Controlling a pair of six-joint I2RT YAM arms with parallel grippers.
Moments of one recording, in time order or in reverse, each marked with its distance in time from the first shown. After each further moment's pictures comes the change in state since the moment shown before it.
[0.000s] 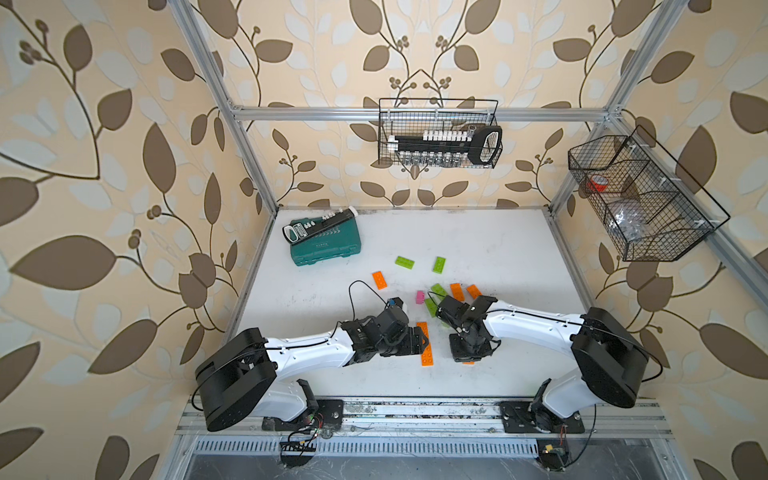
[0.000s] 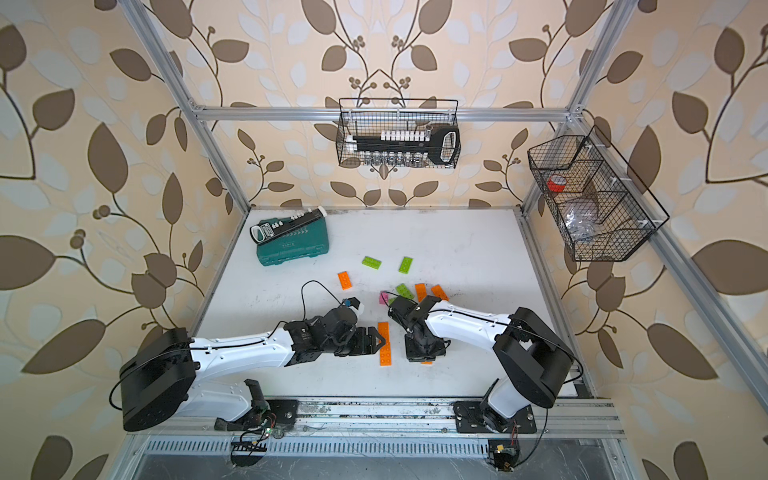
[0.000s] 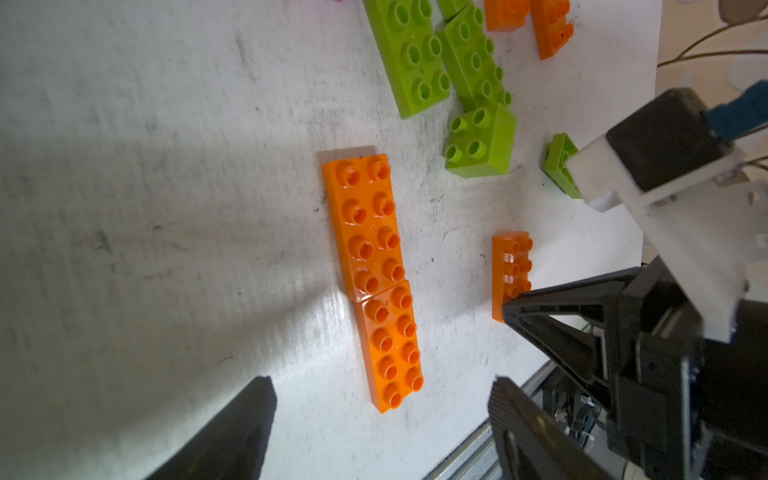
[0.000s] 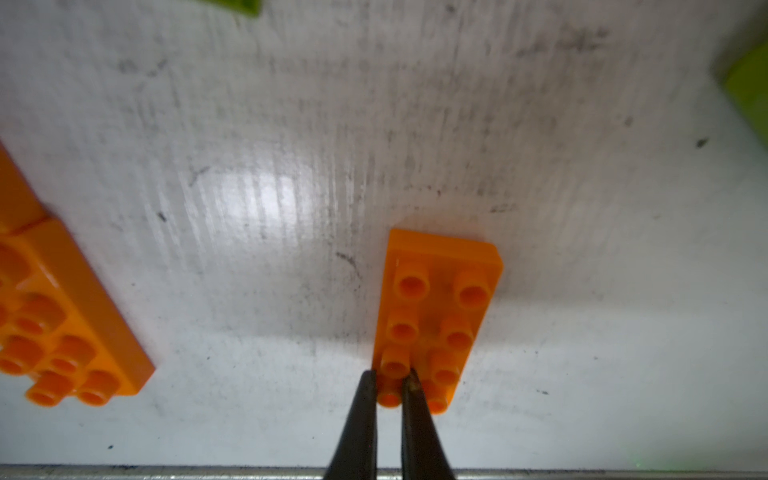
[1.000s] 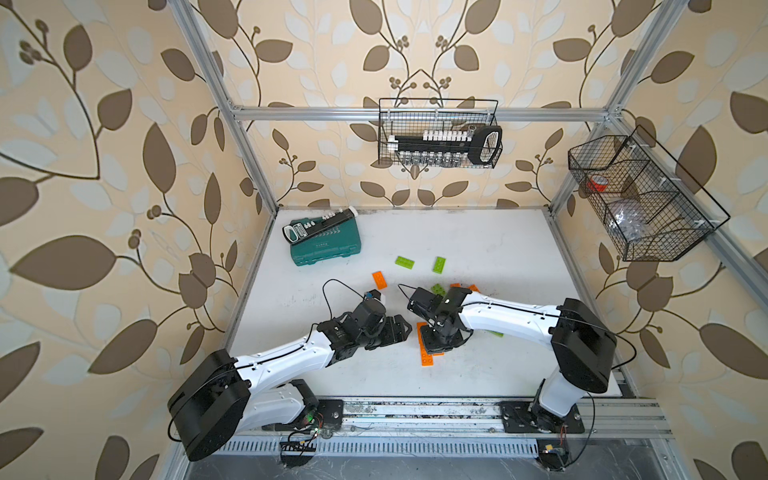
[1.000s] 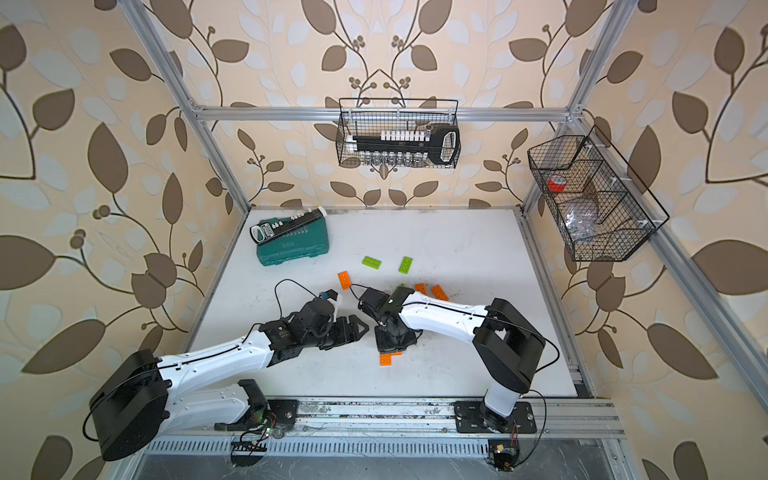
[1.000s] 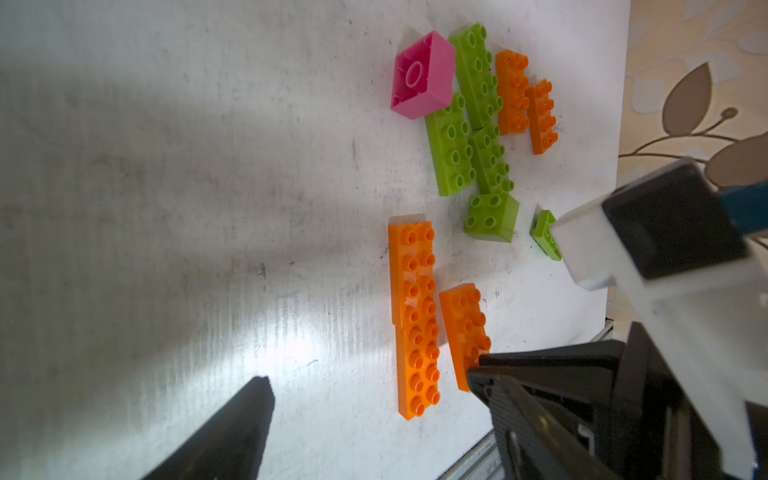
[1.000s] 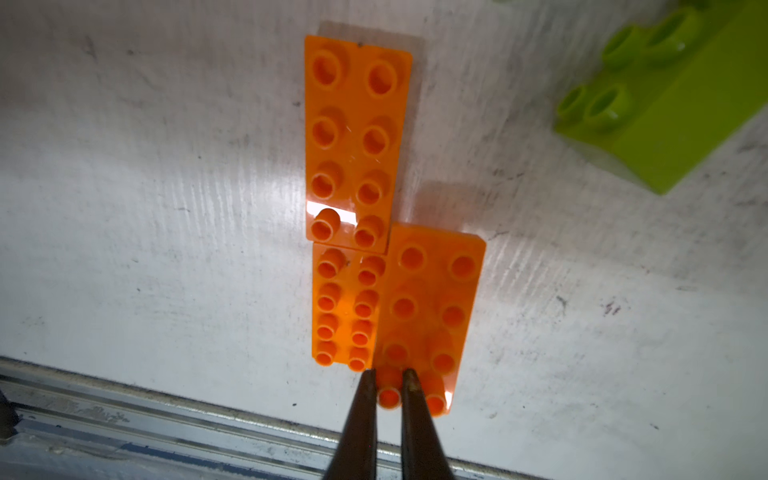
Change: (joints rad) left arm 0.170 -0.179 -0.087 -0.042 0.029 -0.003; right arm 0.113 0.163 0.289 -0.014 -0.042 -0.012
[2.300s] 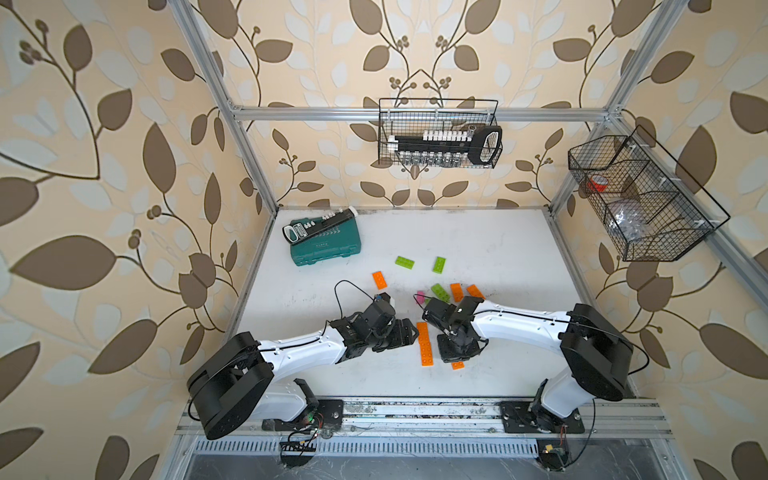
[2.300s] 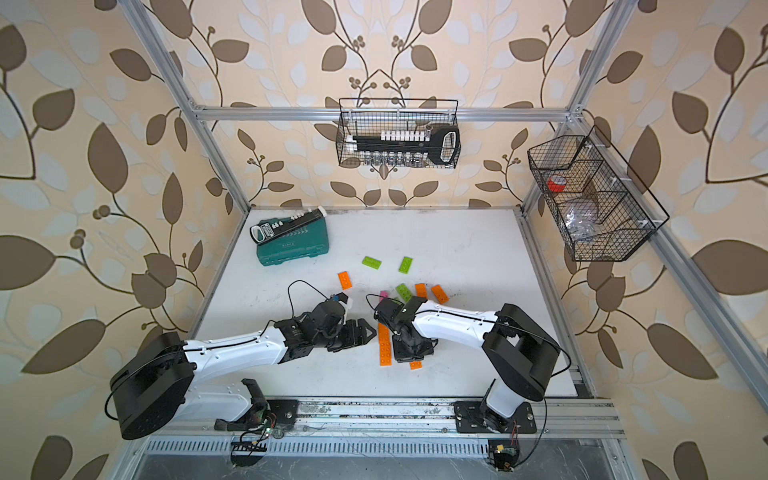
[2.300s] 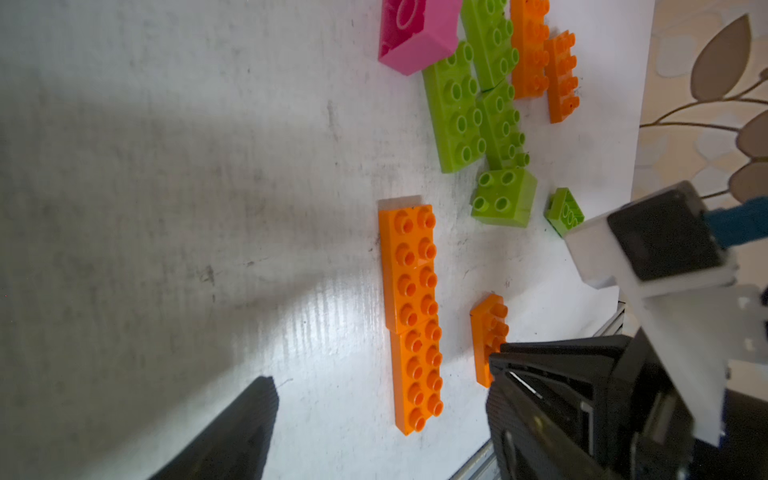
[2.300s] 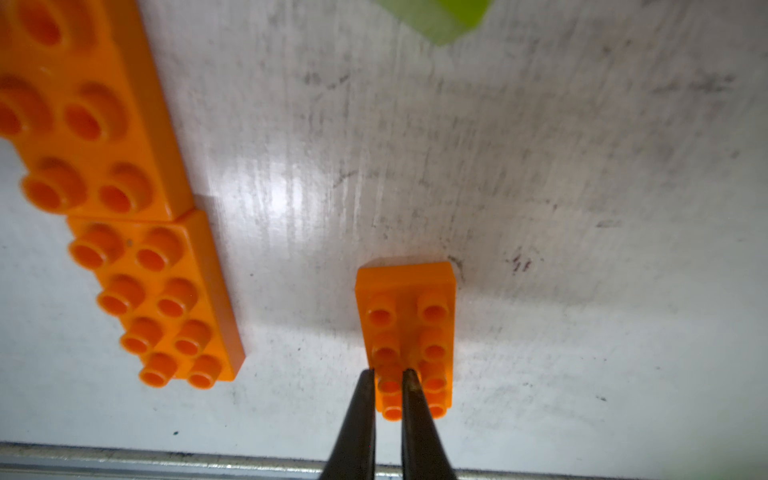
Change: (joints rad) left arm -0.045 0.140 0.015 0.095 0.027 -0.007; right arm -0.033 -0.090 -0.196 0.019 0.042 0.044
